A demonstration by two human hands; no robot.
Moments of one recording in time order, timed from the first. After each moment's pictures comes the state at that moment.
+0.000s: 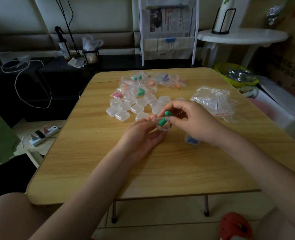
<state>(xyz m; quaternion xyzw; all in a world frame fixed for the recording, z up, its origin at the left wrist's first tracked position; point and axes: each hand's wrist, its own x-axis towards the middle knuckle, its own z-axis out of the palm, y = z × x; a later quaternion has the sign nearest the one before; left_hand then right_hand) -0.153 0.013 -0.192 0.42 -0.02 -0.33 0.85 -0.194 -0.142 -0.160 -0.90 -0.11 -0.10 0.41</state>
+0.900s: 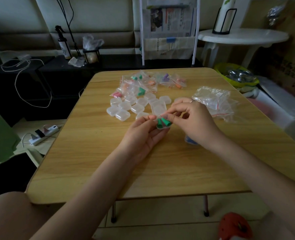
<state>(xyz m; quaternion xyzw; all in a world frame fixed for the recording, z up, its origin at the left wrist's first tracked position) -0.157 0.010 -0.192 0.42 0.00 -0.29 0.86 -0.187 -0.139 -0.177 -0.88 -0.06 -0.22 0.41</state>
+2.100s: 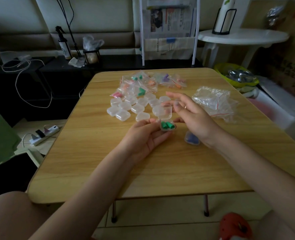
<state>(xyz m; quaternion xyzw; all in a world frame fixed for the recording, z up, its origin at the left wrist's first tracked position) -0.159 0.010 -0.188 0.44 -0.01 -0.33 0.83 -0.189 -0.141 -0.175 -0.80 -0.05 -0.09 0.59</state>
